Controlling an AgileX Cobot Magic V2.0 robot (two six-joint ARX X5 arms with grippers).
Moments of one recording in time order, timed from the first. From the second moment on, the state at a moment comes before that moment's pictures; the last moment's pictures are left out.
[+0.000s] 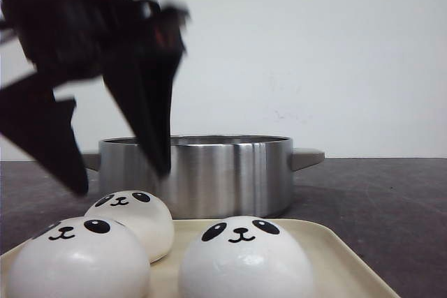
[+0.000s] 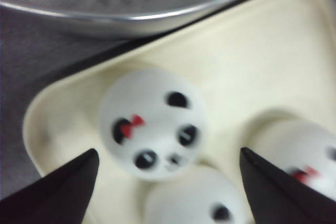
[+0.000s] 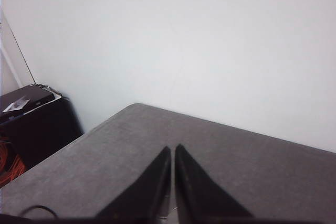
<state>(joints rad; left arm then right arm) -0.79 1.48 0.96 -0.74 0.08 -0.45 0.82 0.99 1.47 -0.51 0.11 0.22</state>
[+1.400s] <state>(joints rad) -0.73 1.22 1.13 -0.65 0.04 -0.40 0.82 0.95 1.47 -0.62 0.16 0.24</state>
